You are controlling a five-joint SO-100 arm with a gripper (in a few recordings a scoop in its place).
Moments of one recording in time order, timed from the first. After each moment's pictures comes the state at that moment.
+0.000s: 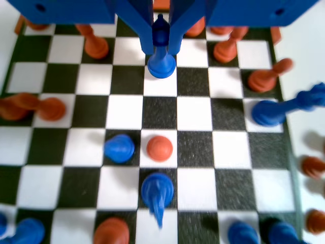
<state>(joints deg) 4.6 65.6 94.5 55.1 -95.8</state>
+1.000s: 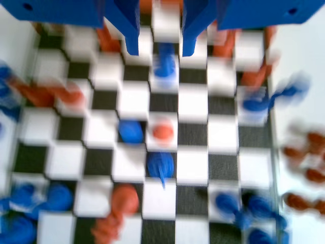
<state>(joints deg) 3.1 73.5 92.4 65.0 -96.2</state>
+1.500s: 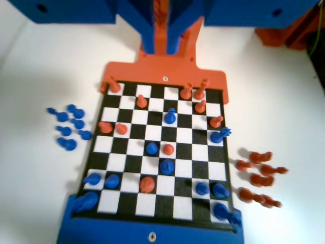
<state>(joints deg) 0.0 102.8 89.9 85.3 -95.5</state>
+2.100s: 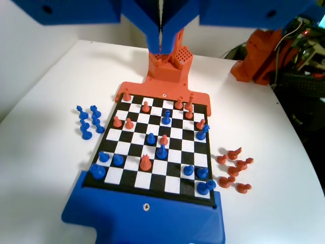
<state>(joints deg) 0.9 143.1 108.3 94.7 -99.4</state>
